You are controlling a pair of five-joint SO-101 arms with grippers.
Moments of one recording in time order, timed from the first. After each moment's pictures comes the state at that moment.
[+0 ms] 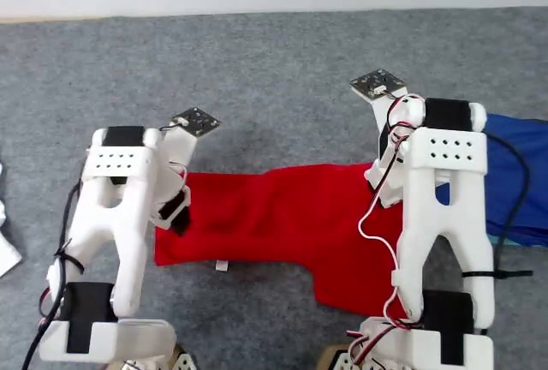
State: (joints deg) left arm -3.9 -3.7 24.0 88.6 -28.6; right arm 1.3 -7.6 4.2 100.0 30.2
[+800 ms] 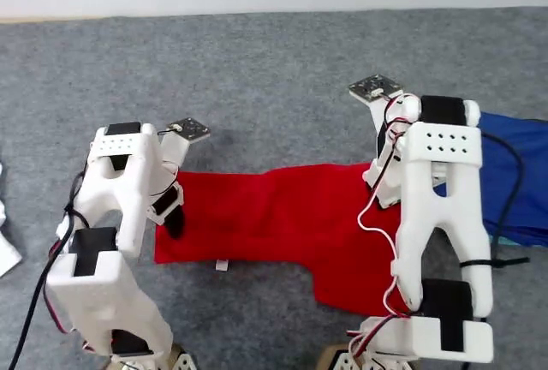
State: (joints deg) left arm -8.5 18.0 16.5 82.2 -33.7; right arm 1.4 -4.0 4.2 99.5 30.2
